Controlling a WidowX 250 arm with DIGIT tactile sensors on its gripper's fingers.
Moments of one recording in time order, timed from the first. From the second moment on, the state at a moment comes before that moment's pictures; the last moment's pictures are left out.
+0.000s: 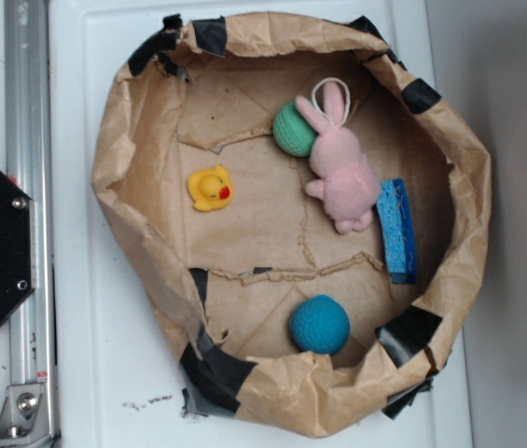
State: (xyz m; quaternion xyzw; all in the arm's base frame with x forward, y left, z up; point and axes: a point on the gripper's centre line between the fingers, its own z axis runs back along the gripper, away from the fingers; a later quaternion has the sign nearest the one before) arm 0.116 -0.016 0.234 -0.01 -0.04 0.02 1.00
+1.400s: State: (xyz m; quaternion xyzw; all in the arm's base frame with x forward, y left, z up) arm 0.225 0.030 0.065 -0.01 0.05 -0.15 0.99
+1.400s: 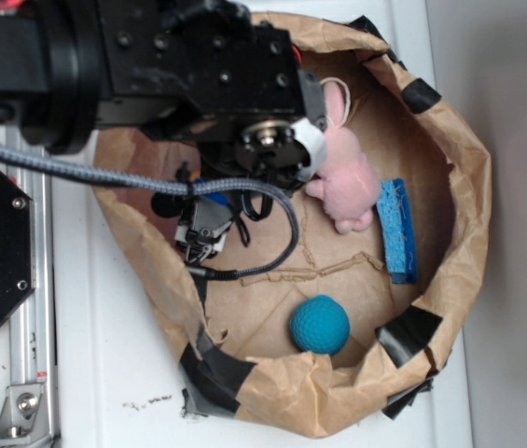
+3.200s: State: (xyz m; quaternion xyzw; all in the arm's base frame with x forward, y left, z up) arm 0.222 0.056 0.052 0.01 0.07 -0.15 0.99
